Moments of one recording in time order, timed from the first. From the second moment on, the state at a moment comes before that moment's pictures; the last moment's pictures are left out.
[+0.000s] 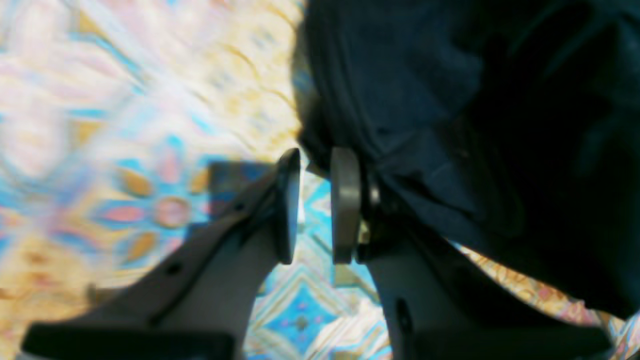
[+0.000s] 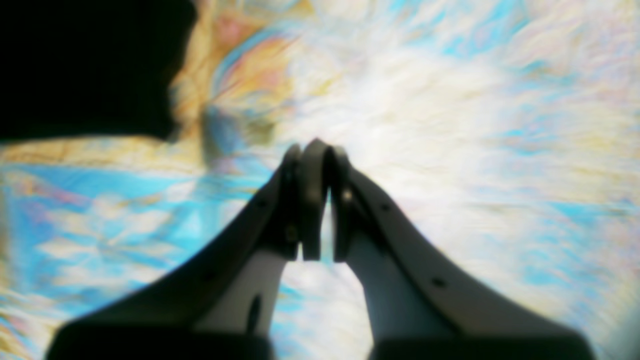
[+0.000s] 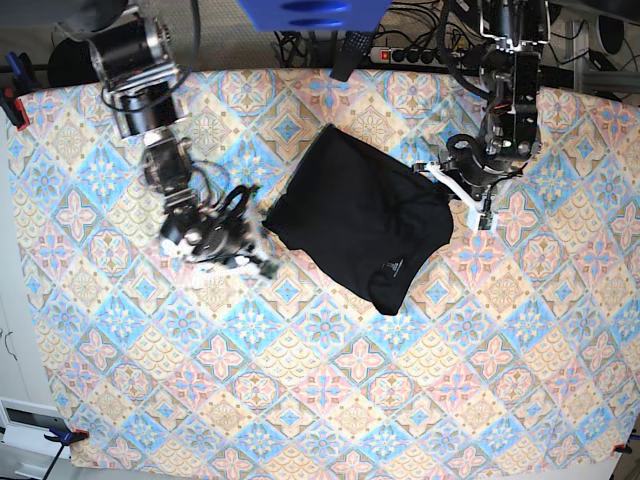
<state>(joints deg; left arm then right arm) 12.1 -11.7 -4.2 88.6 -19.9 -5.6 44.2 11.0 8.4 -16.2 75.6 -10.9 41.2 -45.8</state>
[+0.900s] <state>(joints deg) -12.1 -6.9 6.7 58.0 -19.7 -5.3 28.6 0.9 10.4 -23.6 90.5 -10.6 41.1 -49.4</state>
